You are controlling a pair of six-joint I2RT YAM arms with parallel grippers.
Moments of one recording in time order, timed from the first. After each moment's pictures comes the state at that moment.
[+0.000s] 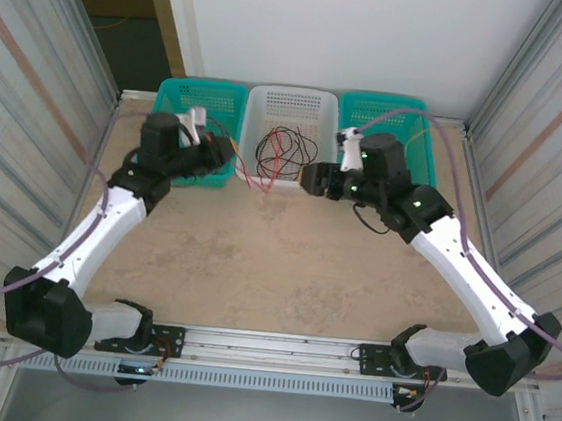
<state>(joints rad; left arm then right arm) -0.25 1.26 1.13 -0.24 0.44 -0.80 0.60 1.23 1.32 -0.61 -0.19 0.50</state>
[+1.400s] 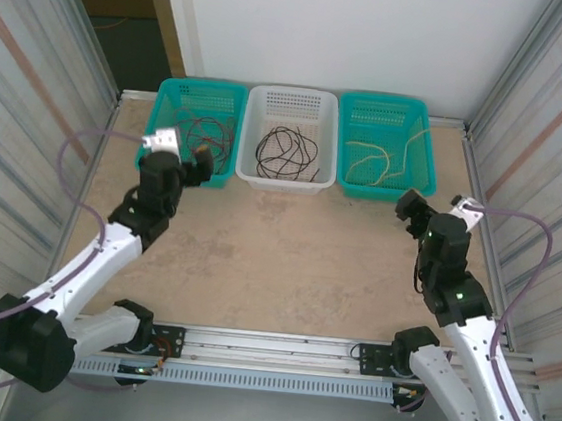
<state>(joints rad) -0.35 1.07 0.69 0.01 -0.45 -0.24 0.28 0.62 0.68 -0.42 0.56 0.63</state>
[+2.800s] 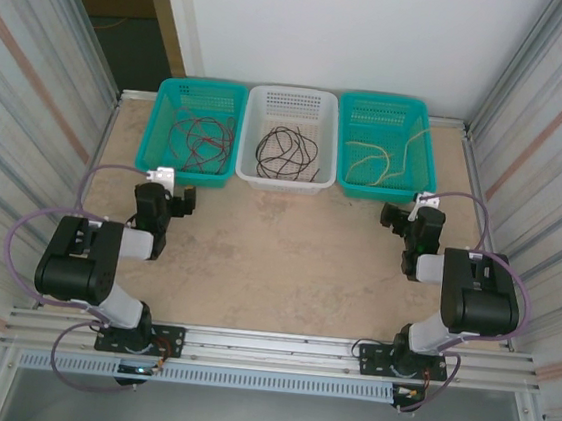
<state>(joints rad) -0.06 1.52 0.37 0.73 -0.16 0.03 -0.03 1.55 0.38 0.71 0.08 0.12</state>
